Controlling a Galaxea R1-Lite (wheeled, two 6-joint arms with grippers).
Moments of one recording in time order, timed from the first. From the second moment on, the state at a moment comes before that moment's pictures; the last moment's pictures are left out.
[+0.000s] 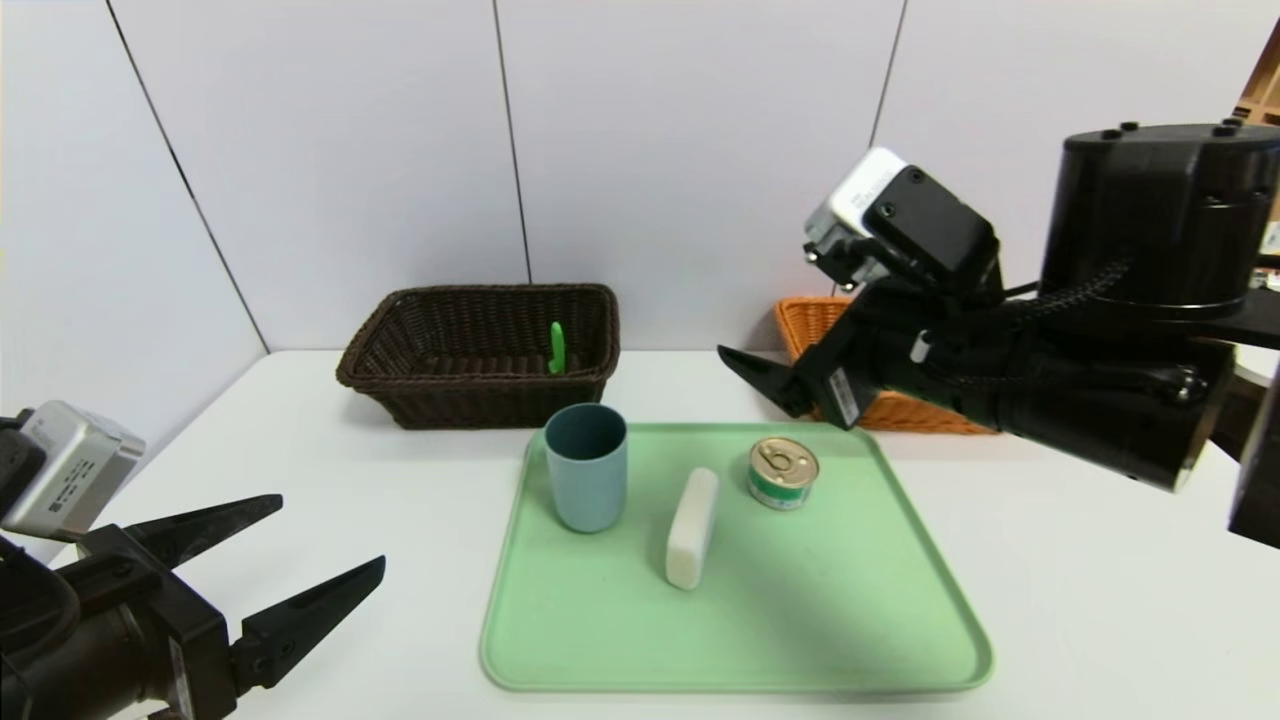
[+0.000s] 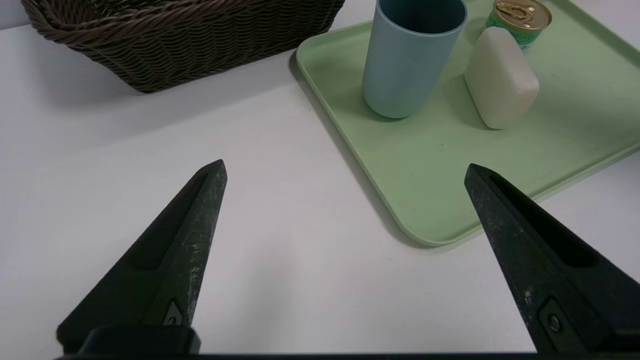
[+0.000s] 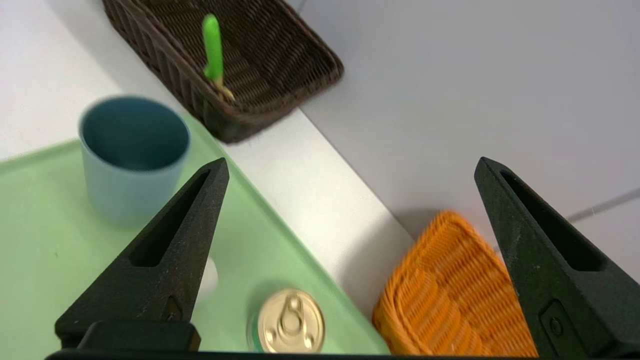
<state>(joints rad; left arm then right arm) -0.45 0.98 -0.38 -0.34 -0.03 -0.04 0.68 1.55 -0.98 -0.43 -0.11 -0.53</state>
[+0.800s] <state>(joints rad) -0.44 0.97 -0.36 -0.34 -0.03 -0.05 0.62 1.31 -0.53 -0.61 -0.13 -0.45</state>
